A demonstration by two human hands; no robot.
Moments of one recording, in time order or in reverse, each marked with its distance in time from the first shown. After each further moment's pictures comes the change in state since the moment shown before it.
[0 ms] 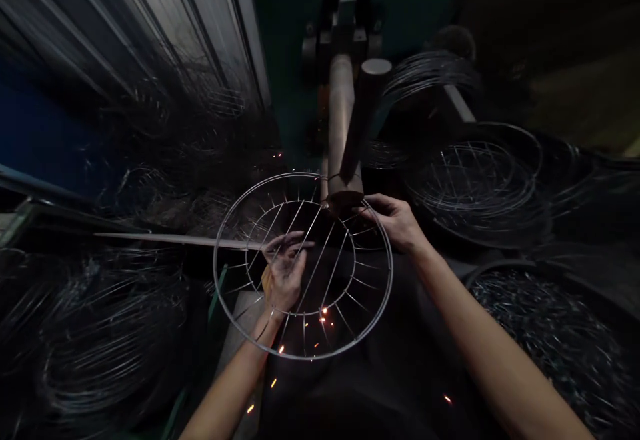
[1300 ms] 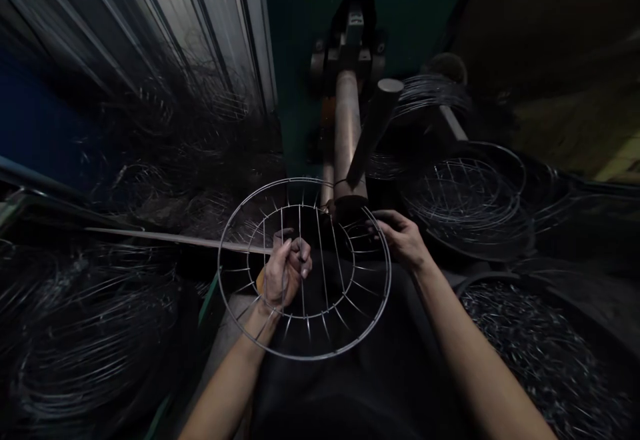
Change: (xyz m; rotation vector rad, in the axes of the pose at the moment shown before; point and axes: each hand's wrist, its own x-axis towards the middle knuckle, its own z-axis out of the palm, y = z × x) left_hand 0.014 0.037 0.016 -0.371 -0.213 -0.426; right_hand -0.011 0.030 -0.021 0.118 0.026 0.118
